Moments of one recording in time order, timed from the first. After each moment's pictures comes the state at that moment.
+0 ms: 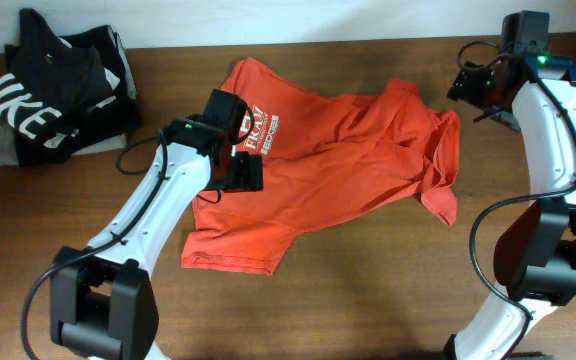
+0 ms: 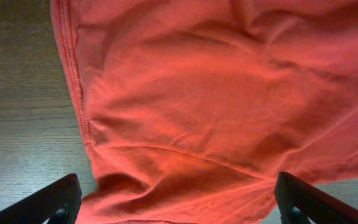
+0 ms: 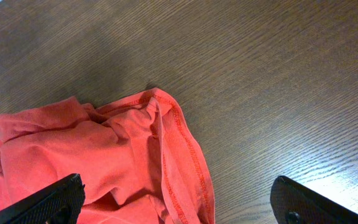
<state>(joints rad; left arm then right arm) -0.34 1.79 1.44 -1.01 -0.04 -0.35 -0.18 1.99 1.85 -0.97 0.09 0.37</state>
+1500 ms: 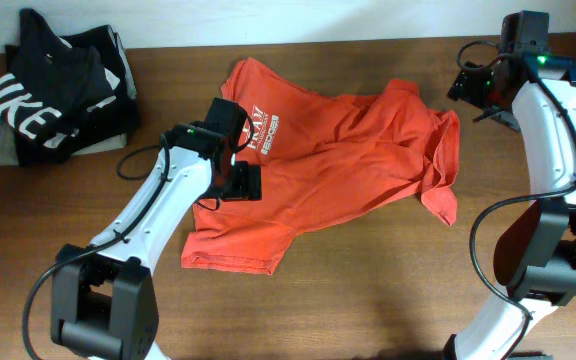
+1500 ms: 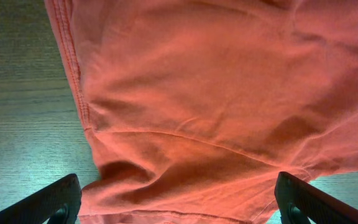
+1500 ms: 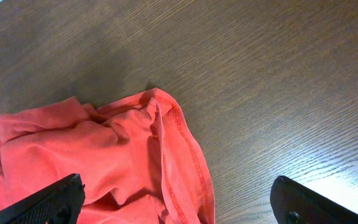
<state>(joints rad) -0.34 1.79 1.40 -1.02 -0.04 -0.34 -0.18 1.99 1.85 -0.97 0.09 0.37</state>
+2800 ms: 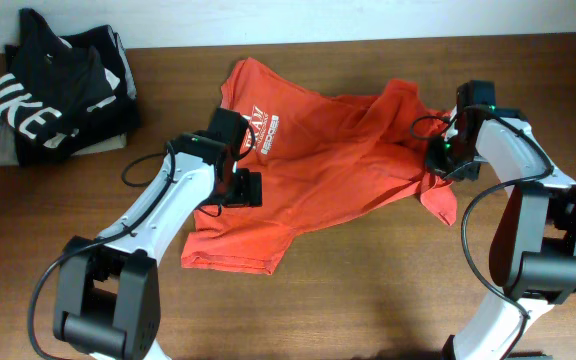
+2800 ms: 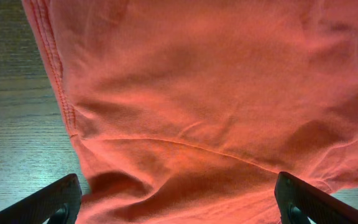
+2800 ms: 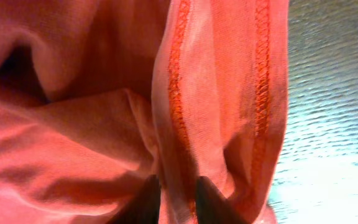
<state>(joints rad) -0.34 1.81 1.32 -0.94 -0.04 -0.34 -0.14 1.99 1.42 -0.84 -0.07 0.21</state>
